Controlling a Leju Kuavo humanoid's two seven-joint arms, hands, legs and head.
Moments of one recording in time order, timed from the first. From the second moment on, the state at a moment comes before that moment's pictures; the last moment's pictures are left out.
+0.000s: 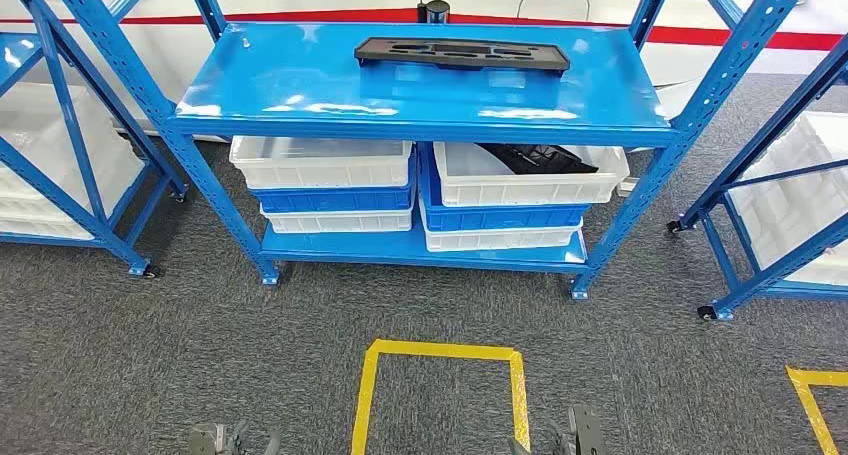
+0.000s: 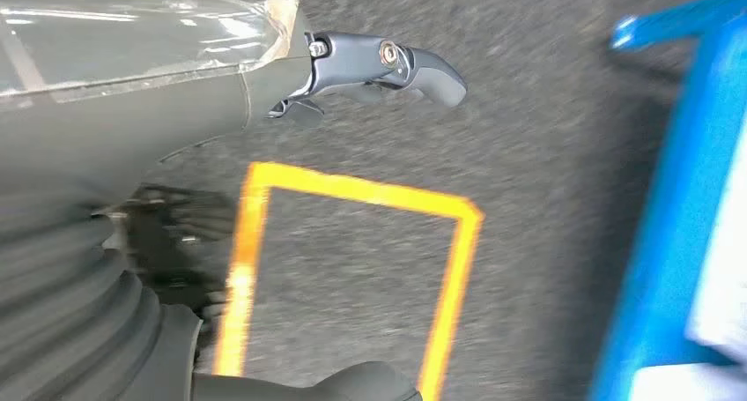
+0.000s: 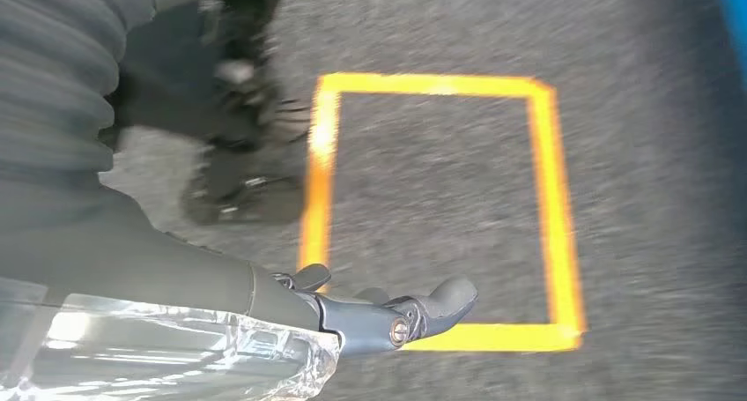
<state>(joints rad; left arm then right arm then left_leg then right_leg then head) -0.01 -0.17 0.56 -0.40 -0.17 0.07 -0.53 -0.11 0.08 0.05 -0.33 -0.13 -0.19 -0.32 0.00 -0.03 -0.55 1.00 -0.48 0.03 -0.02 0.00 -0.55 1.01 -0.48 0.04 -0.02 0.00</state>
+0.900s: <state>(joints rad) -0.17 -0.25 0.35 -0.43 -0.20 0.06 -0.68 -0.48 0.24 0.23 -0.65 0.13 -0.27 -0.41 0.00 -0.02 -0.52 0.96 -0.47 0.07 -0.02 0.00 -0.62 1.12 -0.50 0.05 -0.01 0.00</state>
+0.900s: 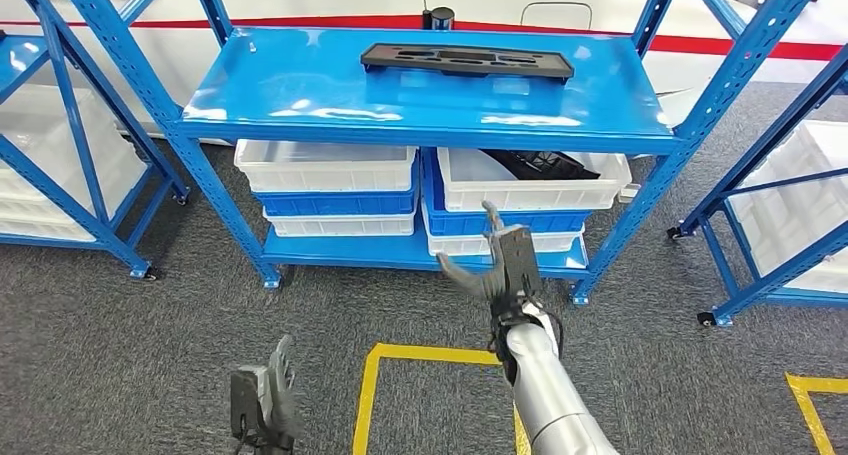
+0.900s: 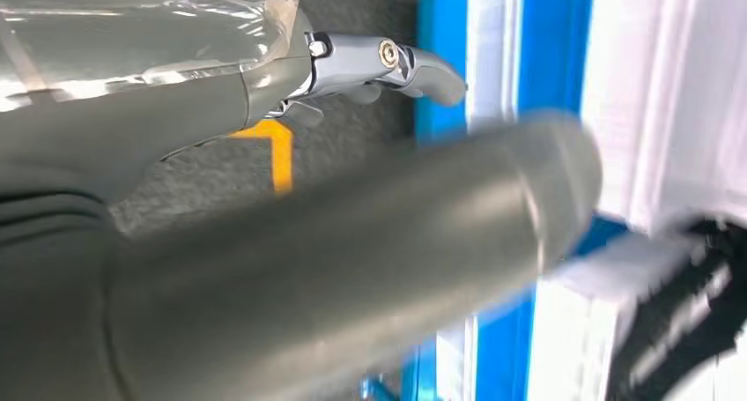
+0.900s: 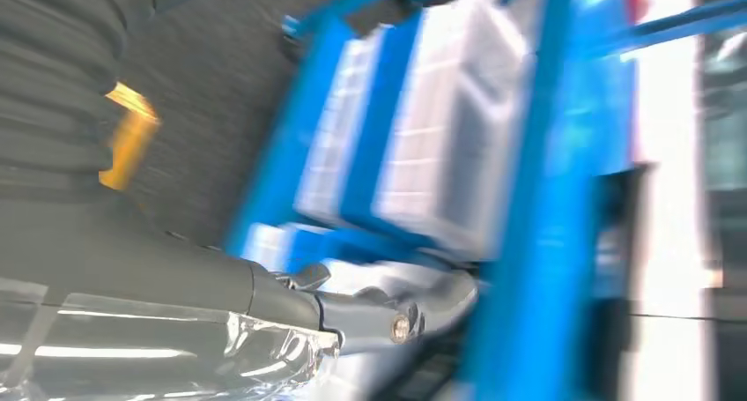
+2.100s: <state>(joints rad) -0.17 -0.21 0.14 -0.35 -0.11 0.13 -0.68 -0.49 0.22 0.30 -1.28 0.29 -0.29 -0.29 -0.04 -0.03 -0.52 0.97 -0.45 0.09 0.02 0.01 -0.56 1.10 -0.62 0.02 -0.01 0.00</state>
